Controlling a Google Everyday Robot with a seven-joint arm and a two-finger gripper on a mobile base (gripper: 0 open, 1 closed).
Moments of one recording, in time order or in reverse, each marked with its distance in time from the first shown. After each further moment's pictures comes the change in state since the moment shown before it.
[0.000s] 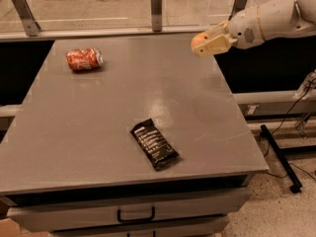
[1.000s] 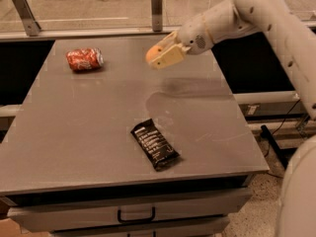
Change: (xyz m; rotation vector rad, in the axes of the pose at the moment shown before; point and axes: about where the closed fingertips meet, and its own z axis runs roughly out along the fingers) arm -0.035 0.067 0.104 -0.291 0.012 -0.117
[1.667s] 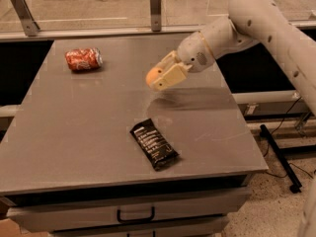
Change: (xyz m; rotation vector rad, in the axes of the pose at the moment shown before) arm 0.026 0.055 0.016 -0.134 0.059 0.044
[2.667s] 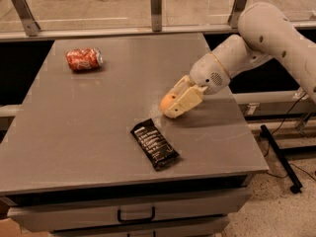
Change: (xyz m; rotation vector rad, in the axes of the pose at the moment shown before) arm 0.056 0.059 -0.007 -0.107 0.101 0.117
